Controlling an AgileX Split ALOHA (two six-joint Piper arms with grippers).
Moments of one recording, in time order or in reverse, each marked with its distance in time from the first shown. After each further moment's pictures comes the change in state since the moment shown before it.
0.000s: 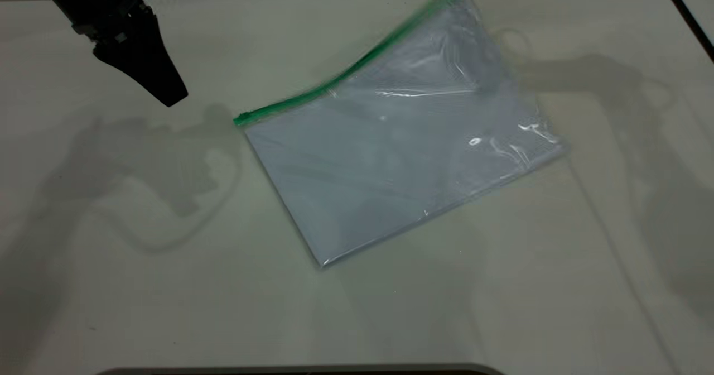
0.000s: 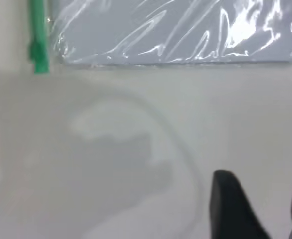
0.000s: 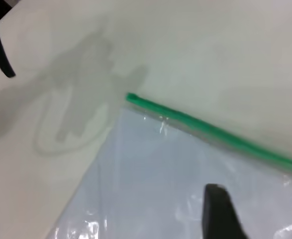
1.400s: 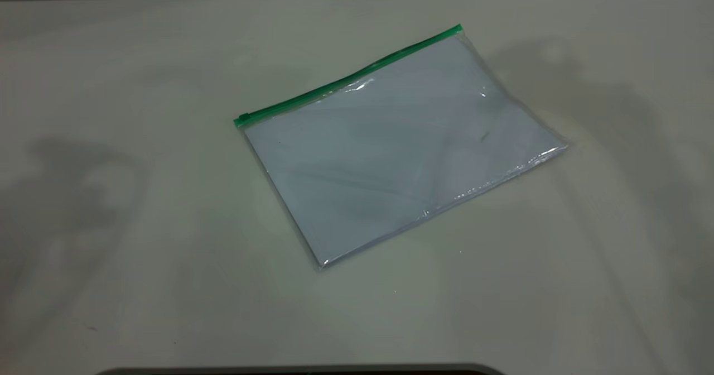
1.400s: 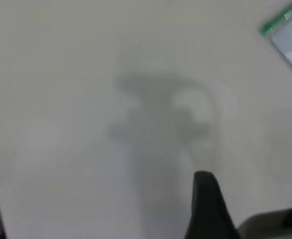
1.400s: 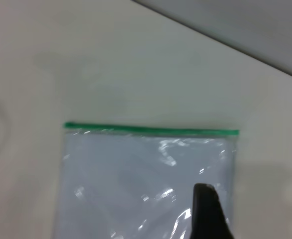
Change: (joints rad) left arm 0.000 -0.741 -0.059 0.569 0.246 -1.115; right arm 0.107 -0.658 -0.088 -0.702 0.093 0.947
